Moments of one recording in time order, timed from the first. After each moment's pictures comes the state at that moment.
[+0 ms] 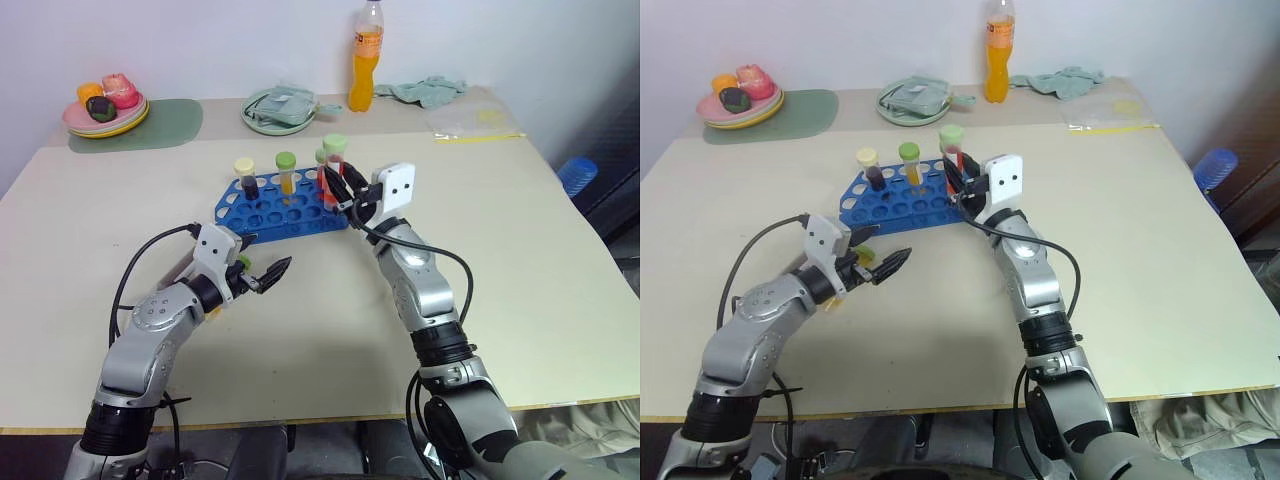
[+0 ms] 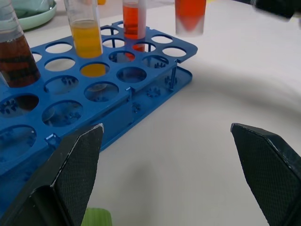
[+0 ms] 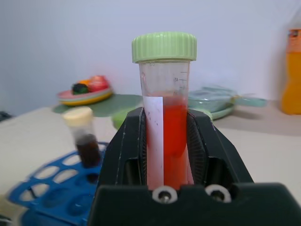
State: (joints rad) left arm -0.15 0.45 0.03 -0.32 -0.39 0.47 -0.53; right arm -0.61 0.00 0.06 0.27 0.15 -0.02 0.31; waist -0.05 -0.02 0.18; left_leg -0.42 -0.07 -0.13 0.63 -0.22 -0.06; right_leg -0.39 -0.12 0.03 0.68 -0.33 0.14
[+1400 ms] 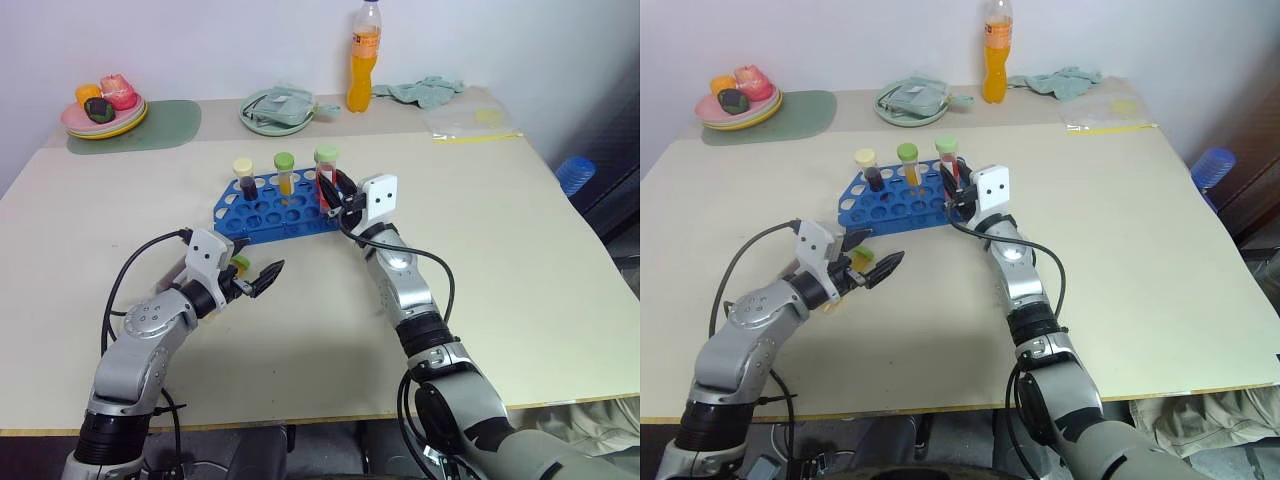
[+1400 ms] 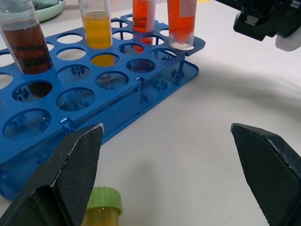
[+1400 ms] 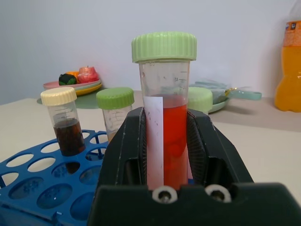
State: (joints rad) left arm -0.12 0.45 0.06 -0.33 -0.38 0.47 -0.54; right arm -0.69 0.03 0.03 0.53 0.10 -0.20 0.31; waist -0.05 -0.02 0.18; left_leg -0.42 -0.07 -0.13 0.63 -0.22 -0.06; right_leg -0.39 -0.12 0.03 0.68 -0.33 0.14
